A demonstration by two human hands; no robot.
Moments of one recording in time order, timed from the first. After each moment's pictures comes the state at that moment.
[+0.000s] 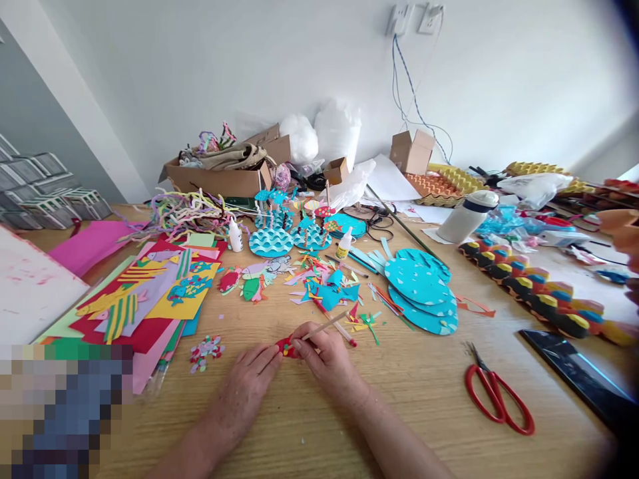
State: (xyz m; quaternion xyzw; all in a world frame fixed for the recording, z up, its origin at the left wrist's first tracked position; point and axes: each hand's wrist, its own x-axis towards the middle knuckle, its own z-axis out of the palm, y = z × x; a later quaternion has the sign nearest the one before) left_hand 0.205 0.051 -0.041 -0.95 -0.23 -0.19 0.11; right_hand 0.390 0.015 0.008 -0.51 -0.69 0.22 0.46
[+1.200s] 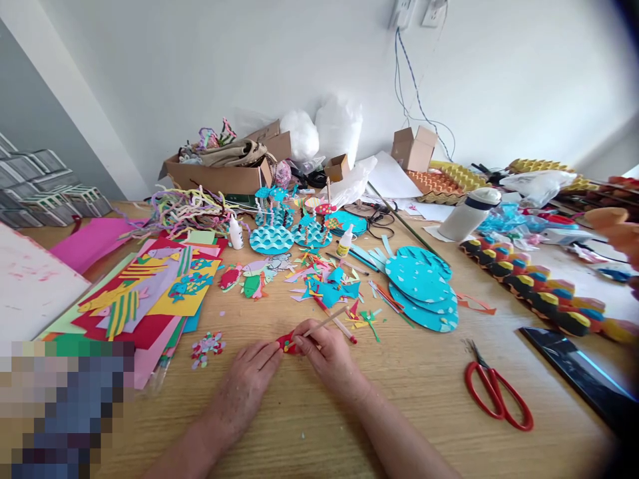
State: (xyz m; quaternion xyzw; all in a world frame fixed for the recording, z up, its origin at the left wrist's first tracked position) left_hand 0.204 0.051 -0.043 -0.95 -0.24 -0.18 0.09; right_hand 0.392 0.016 0.007 -0.52 -0.69 0.23 0.46
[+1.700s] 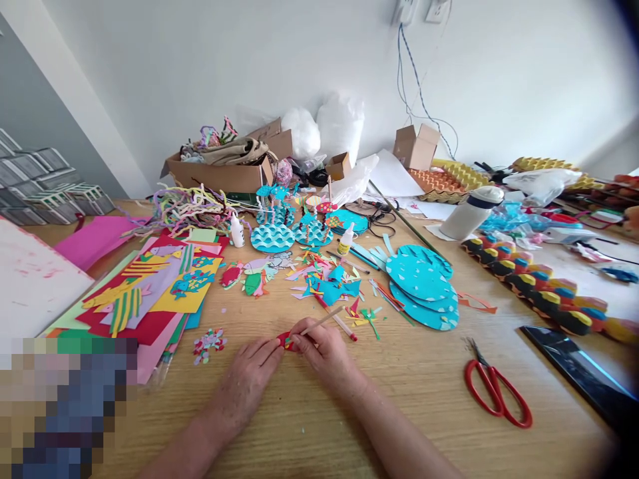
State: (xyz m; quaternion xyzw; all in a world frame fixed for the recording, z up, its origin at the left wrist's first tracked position) left_hand 0.207 0.048 -0.031 -0.95 -0.25 -0.18 0.08; right_hand 0.388 0.017 0.005 -0.51 -0.70 0.22 0.45
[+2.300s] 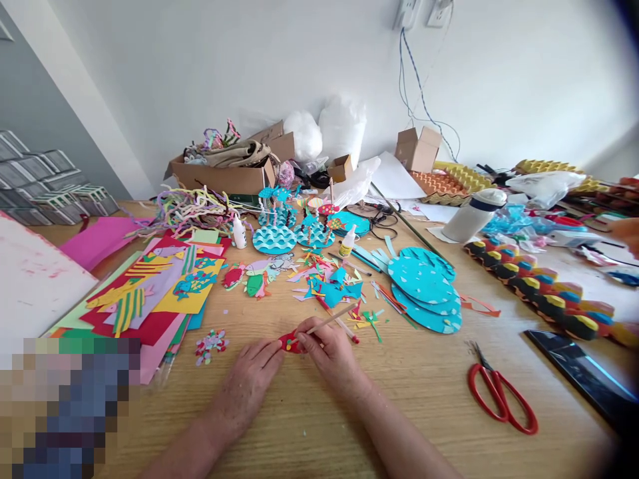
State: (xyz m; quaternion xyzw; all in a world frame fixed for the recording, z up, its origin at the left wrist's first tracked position) left_hand 0.208 0.048 -0.034 -0.94 -0.25 -0.20 0.07; right_hand 0.391 0.016 0.005 -0.52 -0.67 0.23 0.46
